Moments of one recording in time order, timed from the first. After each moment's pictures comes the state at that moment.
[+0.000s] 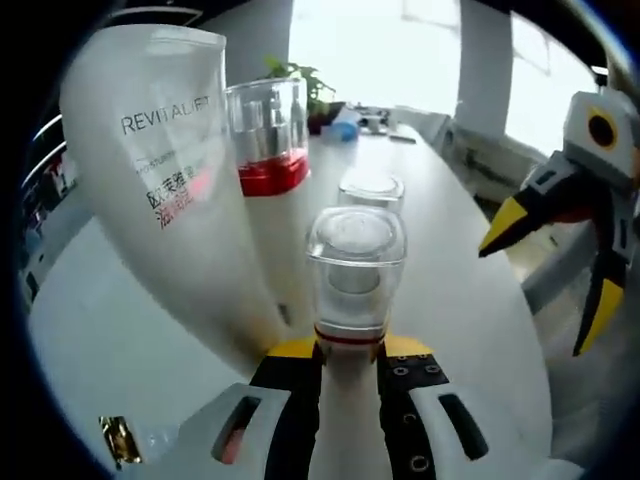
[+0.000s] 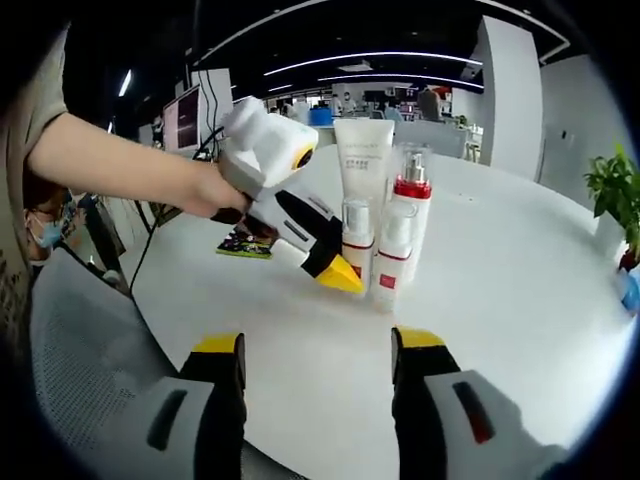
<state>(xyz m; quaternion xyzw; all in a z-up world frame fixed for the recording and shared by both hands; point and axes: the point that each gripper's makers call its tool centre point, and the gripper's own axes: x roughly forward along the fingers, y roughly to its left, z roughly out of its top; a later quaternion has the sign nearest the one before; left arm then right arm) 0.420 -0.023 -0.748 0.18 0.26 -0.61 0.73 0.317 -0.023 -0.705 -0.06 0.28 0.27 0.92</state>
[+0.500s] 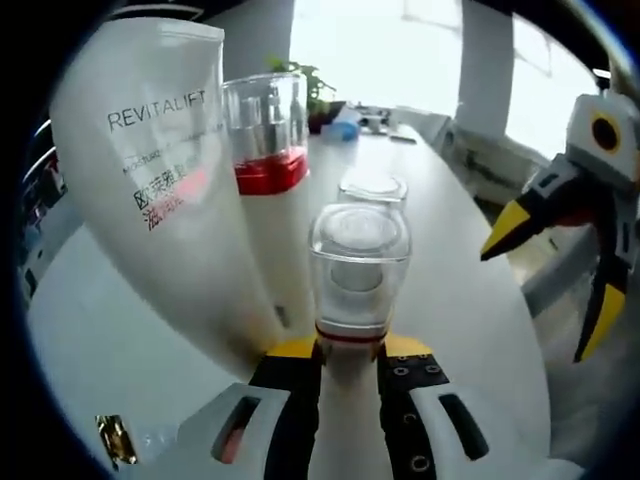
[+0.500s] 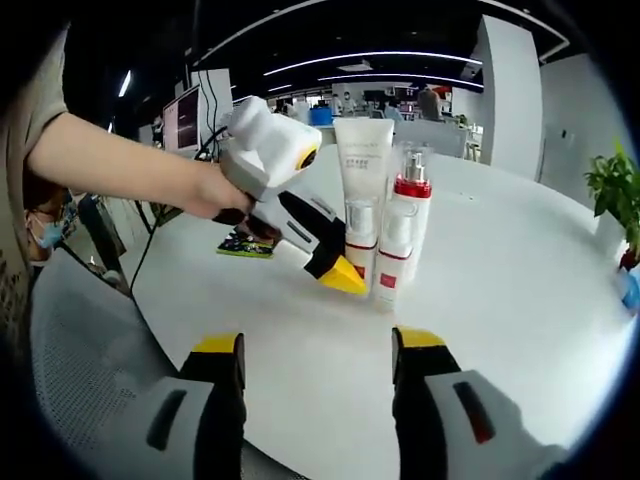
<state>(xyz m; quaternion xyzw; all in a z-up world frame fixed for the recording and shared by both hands) 0.419 -0.025 -0.750 0.17 0.27 -0.60 0.73 0.317 -0.022 -0.706 -0.06 0.28 0.27 0.92</state>
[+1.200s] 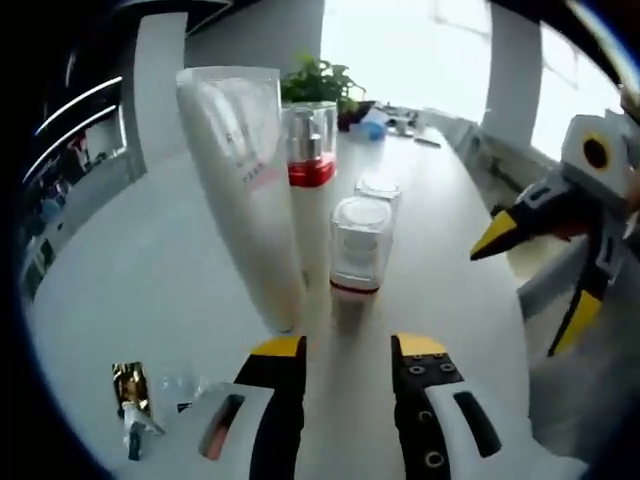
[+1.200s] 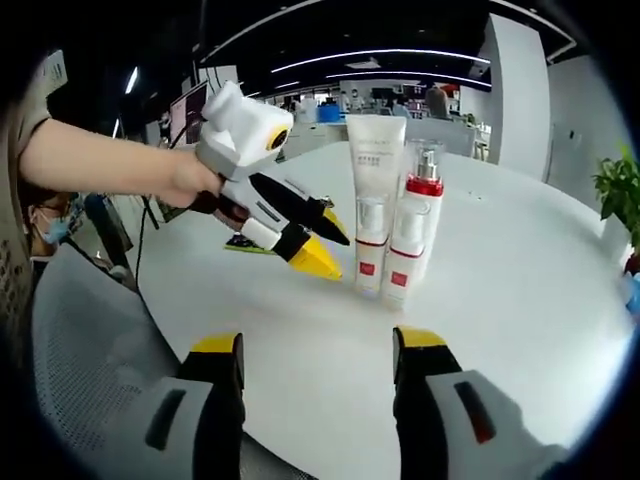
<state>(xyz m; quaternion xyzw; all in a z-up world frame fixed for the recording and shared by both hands) 0.409 0.027 -0.731 0.16 0.29 -0.54 0.77 0.312 -0.015 -0.708 -0.06 0.29 0.29 0.91</state>
